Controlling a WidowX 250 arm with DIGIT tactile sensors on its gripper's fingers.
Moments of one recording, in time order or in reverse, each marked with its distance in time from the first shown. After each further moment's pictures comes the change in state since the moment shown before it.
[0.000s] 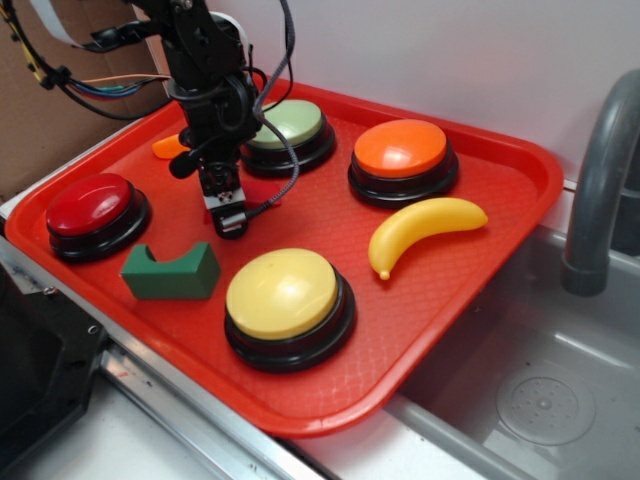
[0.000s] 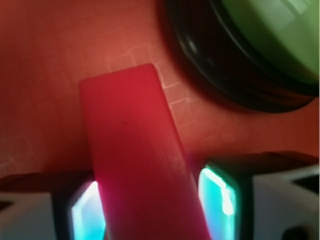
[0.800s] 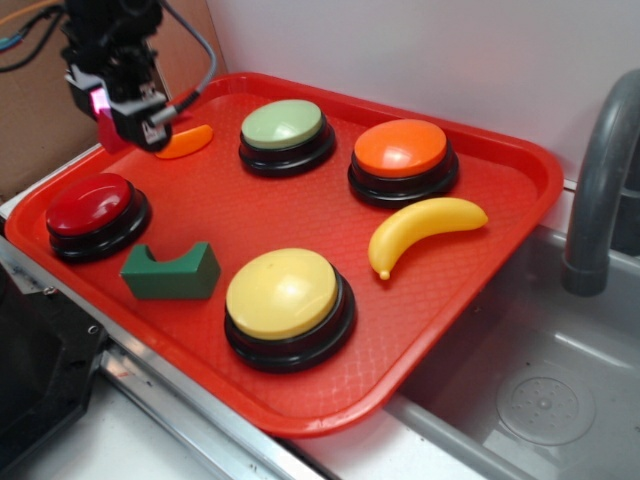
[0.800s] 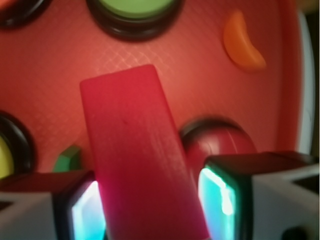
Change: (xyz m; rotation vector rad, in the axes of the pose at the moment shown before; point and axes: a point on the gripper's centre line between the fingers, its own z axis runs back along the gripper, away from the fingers) arm -0.058 -0.001 0.121 -0.034 0.127 0.579
